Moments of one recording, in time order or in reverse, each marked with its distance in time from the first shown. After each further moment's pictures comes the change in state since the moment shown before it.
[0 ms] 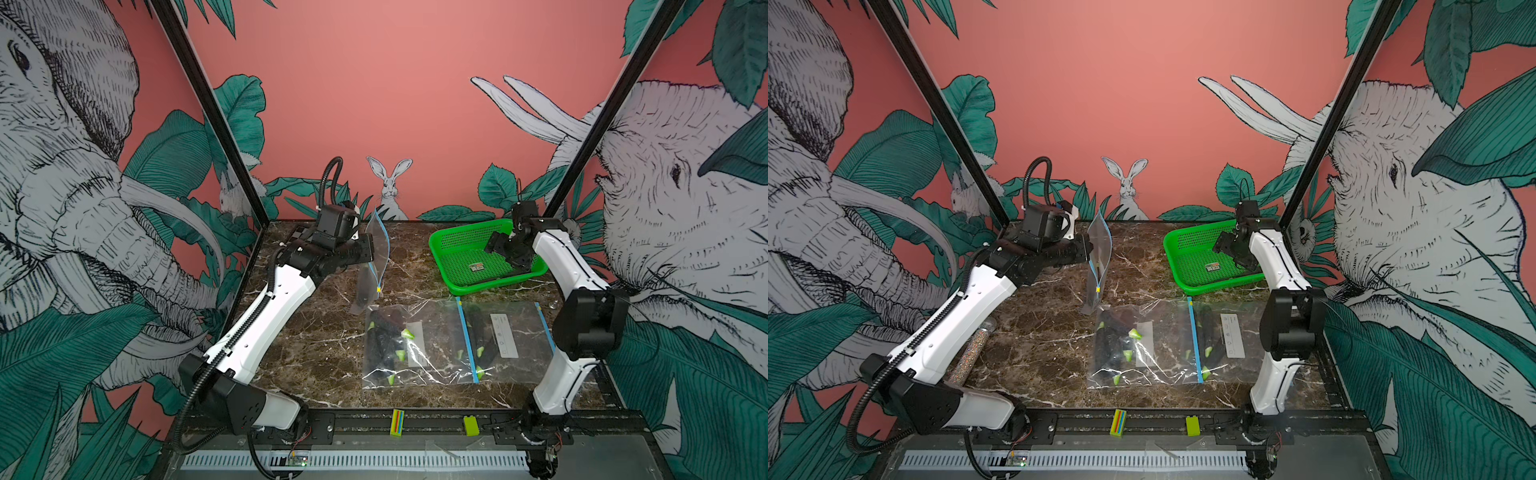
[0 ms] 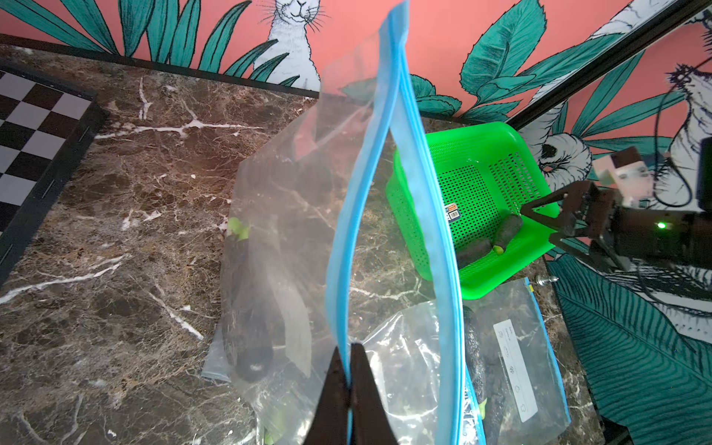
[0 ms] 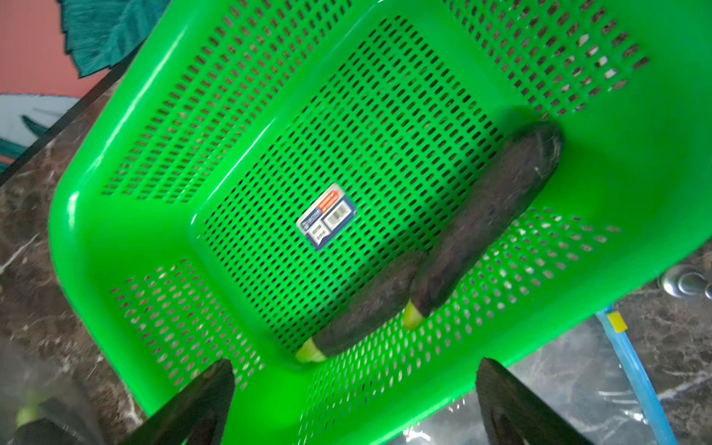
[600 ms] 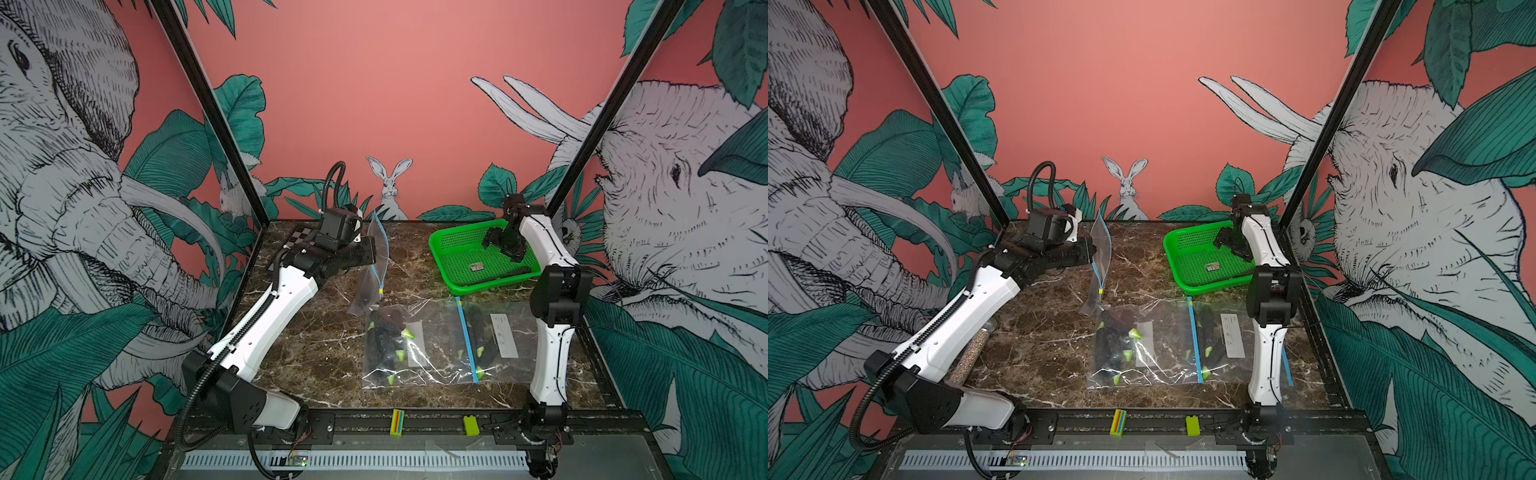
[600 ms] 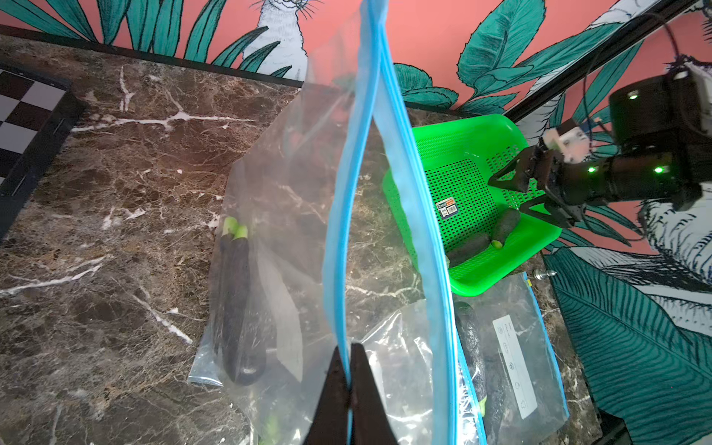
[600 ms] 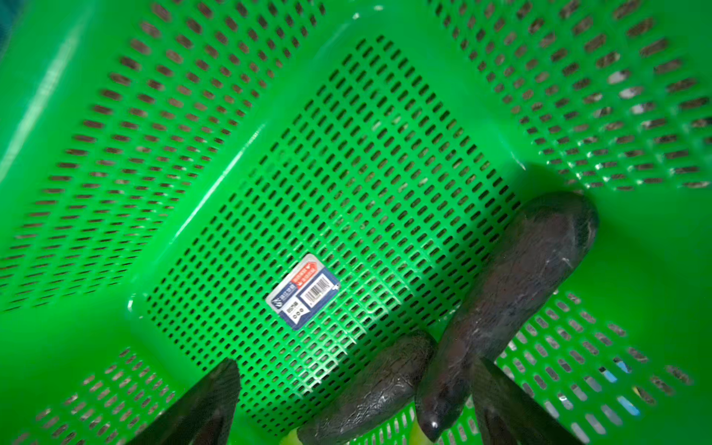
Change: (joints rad) left arm 0.000 0.000 -0.050 0.047 0.027 0.005; right arm -0.017 0.372 0.439 -0.225 0.063 0.008
